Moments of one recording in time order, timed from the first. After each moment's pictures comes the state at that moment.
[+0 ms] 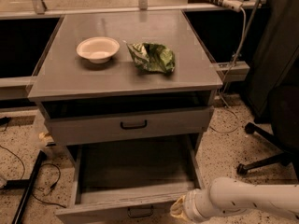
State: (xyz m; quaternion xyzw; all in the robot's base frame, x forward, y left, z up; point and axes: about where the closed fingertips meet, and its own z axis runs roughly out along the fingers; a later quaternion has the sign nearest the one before) arm 0.379 -0.101 0.431 -0.60 0.75 0.17 0.22
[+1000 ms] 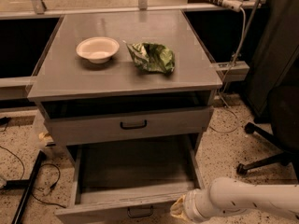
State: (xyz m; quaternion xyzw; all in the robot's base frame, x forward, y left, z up) arm 0.378 -0.101 0.431 -0.60 0.75 0.17 0.22
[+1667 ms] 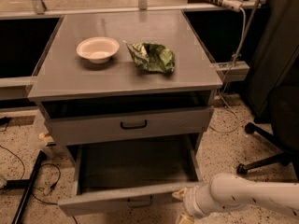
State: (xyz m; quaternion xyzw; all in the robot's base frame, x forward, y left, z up) arm 0.390 -0.100 0.427 -0.60 0.74 0.19 0.22
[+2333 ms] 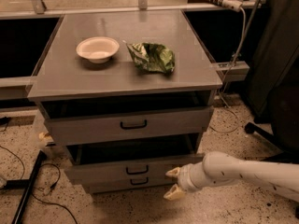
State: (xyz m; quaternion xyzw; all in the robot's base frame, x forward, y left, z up) arm 0.474 -0.090 0.428 -0.62 0.72 0.18 0.26
